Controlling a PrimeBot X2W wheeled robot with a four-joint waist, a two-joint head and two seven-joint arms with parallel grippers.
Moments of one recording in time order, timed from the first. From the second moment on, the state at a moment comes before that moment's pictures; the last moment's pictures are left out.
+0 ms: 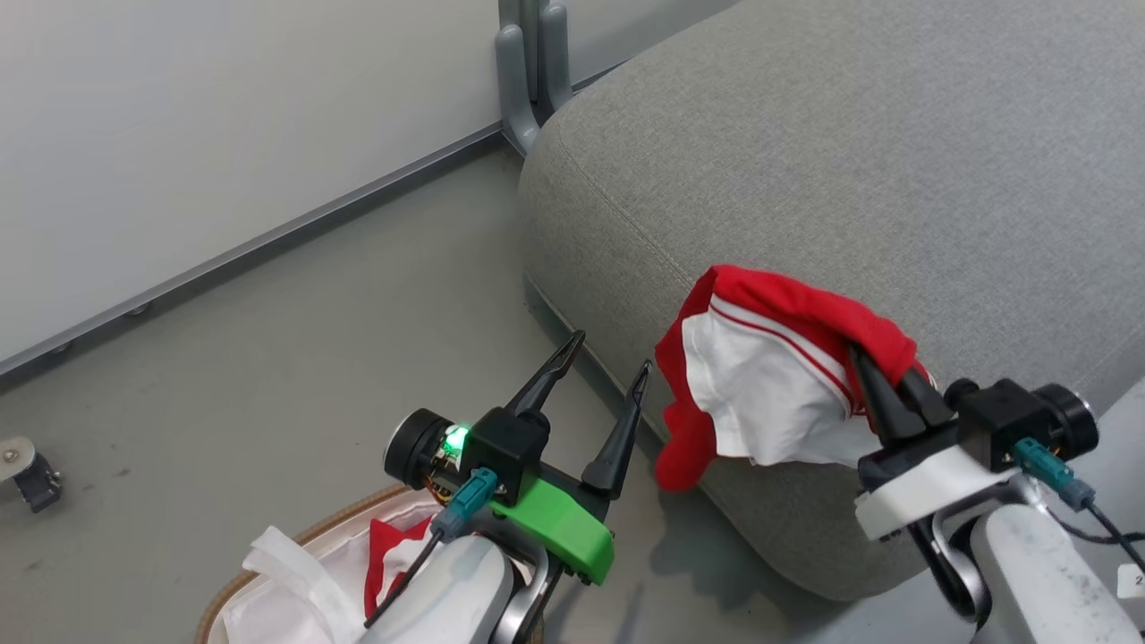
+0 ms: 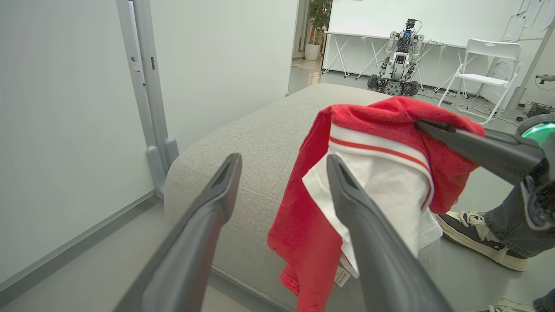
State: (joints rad) left arm -0.37 0.05 -0.68 0.33 -0.35 -0.03 -0.26; right arm -0.20 -0.19 0.18 0.14 0.17 0.13 -0.26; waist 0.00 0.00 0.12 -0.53
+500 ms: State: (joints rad) left arm -0.37 0.06 -0.64 0.36 -0.25 -0.01 -0.26; right arm -0.72 -0.41 0.18 0.30 0.15 0.13 -0.26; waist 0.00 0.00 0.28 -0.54
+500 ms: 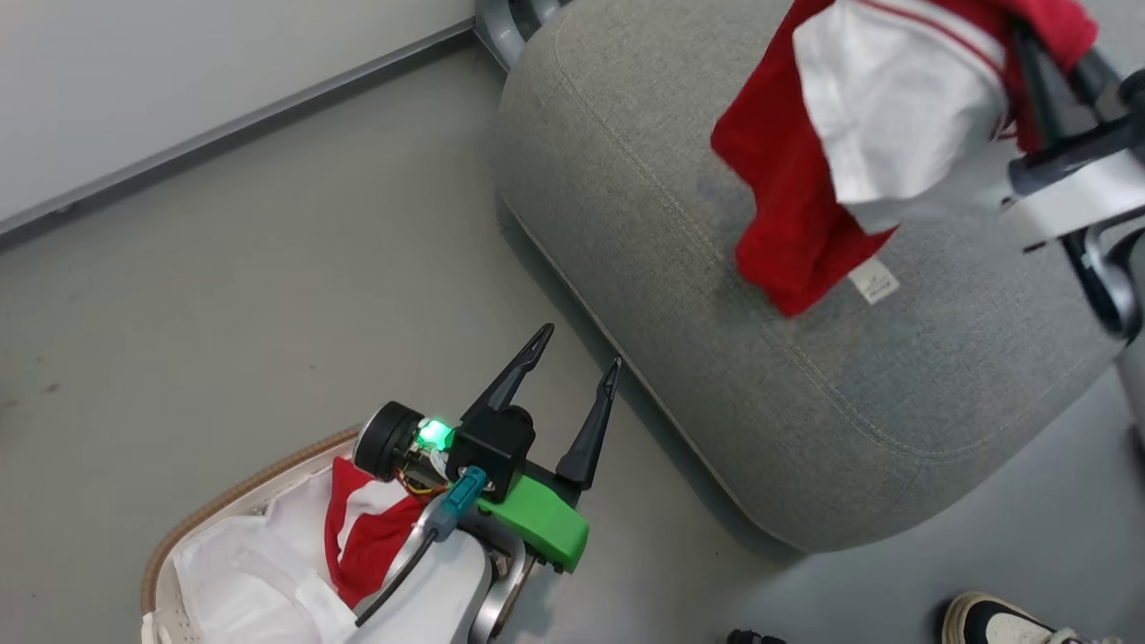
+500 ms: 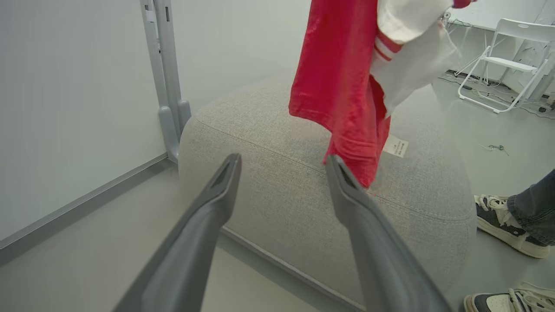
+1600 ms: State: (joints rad) left arm -0.55 0.07 -0.65 0.40 -0.16 -0.03 -0.26; right arm -0.97 -0.41 -0.30 0.79 0.04 0.13 -0.26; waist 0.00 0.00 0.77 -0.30
